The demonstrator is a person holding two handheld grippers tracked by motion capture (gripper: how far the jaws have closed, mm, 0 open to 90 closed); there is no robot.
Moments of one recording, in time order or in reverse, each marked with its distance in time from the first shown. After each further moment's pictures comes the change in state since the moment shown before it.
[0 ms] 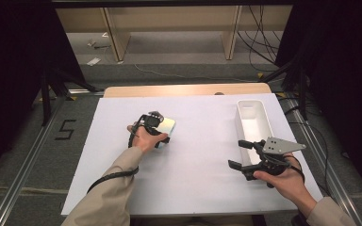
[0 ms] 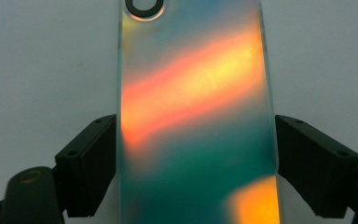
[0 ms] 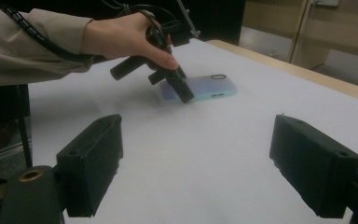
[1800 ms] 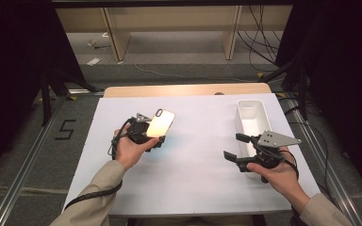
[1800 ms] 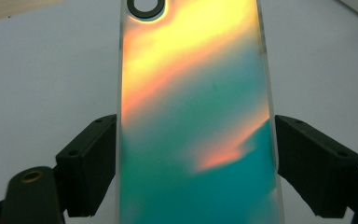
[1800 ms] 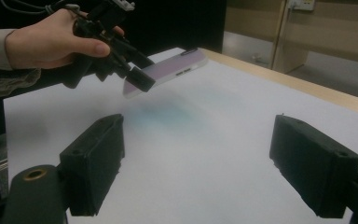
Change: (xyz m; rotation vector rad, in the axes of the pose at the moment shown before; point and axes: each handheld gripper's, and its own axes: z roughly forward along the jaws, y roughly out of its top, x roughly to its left) left arm 0.002 -0.041 -0.066 -0.338 -0.118 0.082; right arm 0.000 0.016 0.013 -0.023 -0.073 0.034
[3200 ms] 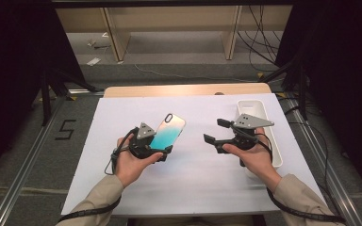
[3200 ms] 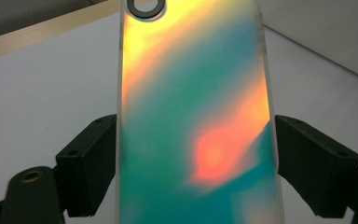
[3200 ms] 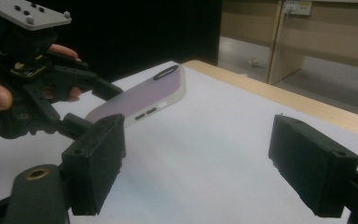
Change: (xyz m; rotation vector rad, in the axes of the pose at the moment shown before) left arm -0.042 -0.016 -0.031 -0.126 -0.092 0.114; right arm -0.003 0.032 0.063 -0.013 -0.020 0.015
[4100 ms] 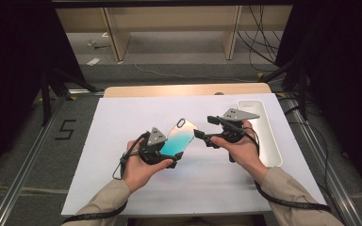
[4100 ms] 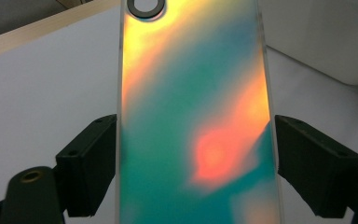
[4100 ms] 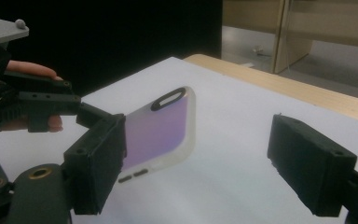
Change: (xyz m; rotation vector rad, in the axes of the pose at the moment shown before) left arm -0.031 0.003 0.005 -0.008 -0.068 0.055; right arm -0.001 0.006 0.034 0.037 0.012 0.062
